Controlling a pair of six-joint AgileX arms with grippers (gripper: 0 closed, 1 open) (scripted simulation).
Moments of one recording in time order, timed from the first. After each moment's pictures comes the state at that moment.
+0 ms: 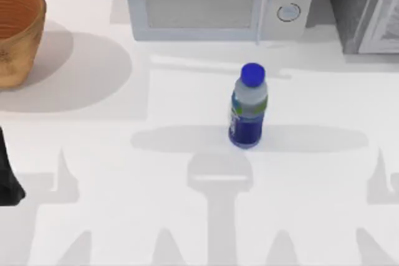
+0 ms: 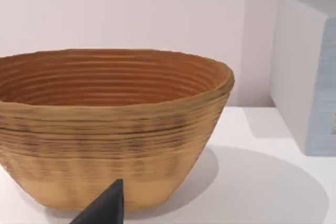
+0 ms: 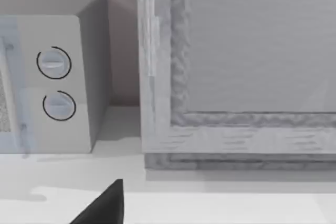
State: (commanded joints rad) left arm 0.00 0.00 0.00 0.00 0.00 0.00; right arm 0.00 0.00 0.00 0.00 0.00 0.00
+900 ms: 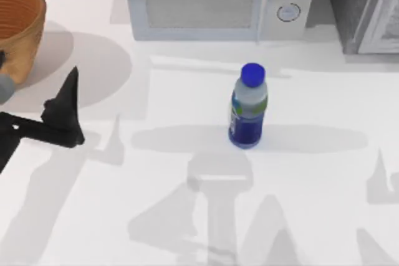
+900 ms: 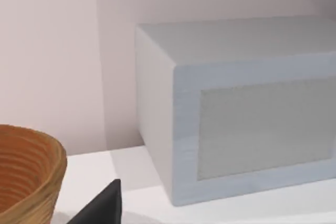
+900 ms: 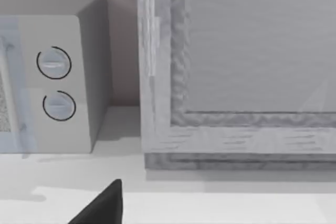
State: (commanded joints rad) left arm -0.25 0.82 0.21 0.62 0.05 0.01; right arm 0.00 0.00 0.00 0.00 0.00 0.00
